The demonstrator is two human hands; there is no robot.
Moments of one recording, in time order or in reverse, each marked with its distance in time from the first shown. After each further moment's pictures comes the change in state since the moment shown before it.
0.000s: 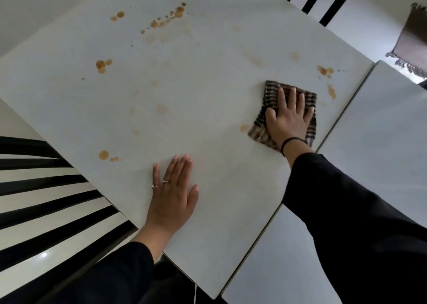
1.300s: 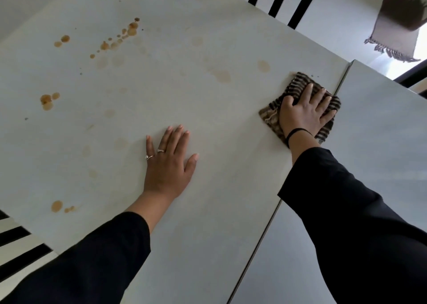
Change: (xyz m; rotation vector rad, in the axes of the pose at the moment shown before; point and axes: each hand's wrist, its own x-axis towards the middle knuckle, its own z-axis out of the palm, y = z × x) left_hand 0.160 0.031 0.008 0.064 -0.036 0.032; right_hand 0.080 0.064 -0.025 0.135 0.122 0.474
